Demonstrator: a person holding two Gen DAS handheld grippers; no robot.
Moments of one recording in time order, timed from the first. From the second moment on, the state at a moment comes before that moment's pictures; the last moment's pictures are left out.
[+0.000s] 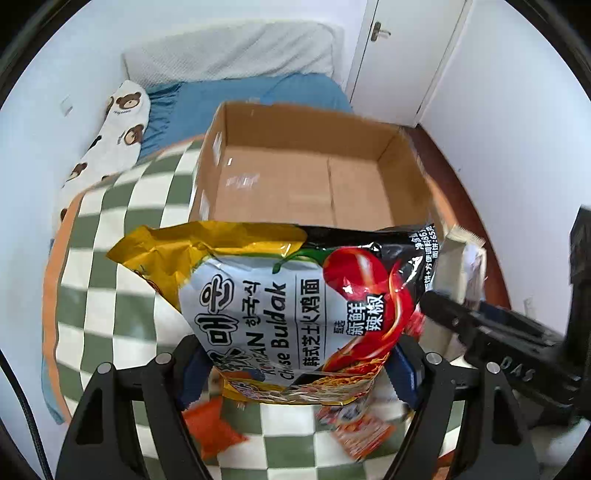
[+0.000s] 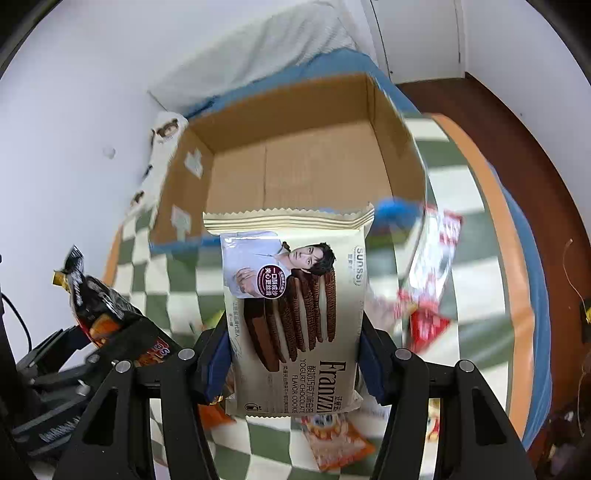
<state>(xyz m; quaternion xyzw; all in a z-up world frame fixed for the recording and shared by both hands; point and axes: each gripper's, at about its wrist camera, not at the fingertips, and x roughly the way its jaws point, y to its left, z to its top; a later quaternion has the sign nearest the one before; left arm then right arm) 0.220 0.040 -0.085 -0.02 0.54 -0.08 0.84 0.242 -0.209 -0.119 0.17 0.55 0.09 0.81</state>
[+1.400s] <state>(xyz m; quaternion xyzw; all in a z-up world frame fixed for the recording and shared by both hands) 0.518 -0.001 -0.216 0.00 0.67 -0.06 0.74 0.549 -0.161 -0.266 0.08 0.64 0.09 0.76</state>
